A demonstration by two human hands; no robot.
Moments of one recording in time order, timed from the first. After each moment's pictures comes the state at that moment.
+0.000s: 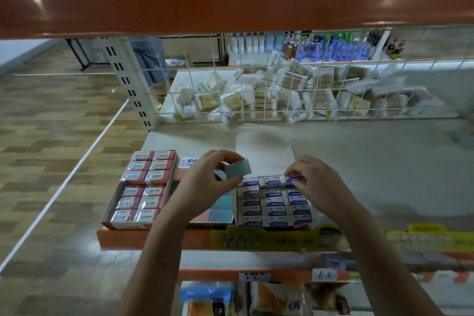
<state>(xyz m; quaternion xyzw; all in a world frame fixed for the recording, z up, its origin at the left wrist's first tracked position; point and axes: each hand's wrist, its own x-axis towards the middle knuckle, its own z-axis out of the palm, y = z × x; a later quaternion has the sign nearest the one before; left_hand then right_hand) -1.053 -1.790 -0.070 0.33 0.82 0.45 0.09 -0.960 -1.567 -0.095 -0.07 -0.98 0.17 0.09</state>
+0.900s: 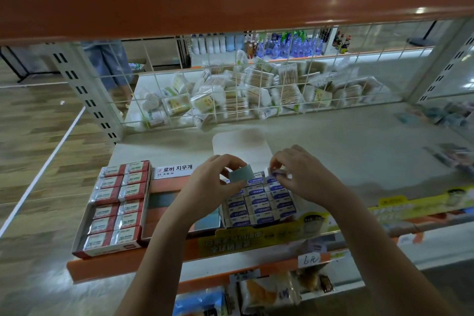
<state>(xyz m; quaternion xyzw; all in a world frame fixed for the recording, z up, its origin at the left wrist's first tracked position) -1.056 -1.762 -0.075 0.41 0.80 0.41 0.16 -0.954 -1.564 -0.086 -0.05 -0.99 0.14 0.07</state>
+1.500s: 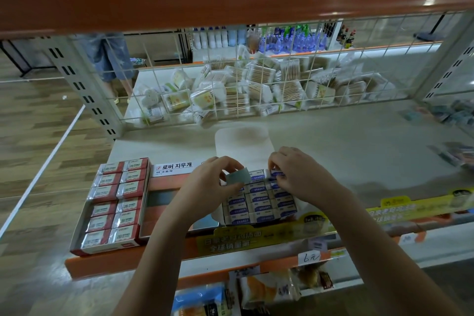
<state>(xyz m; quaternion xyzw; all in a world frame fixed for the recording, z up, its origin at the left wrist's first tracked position) -1.056 -1.762 -0.078 0.40 0.83 0.36 0.17 -0.961 -1.572 -0.084 -0.06 -0.99 0.11 0.02</state>
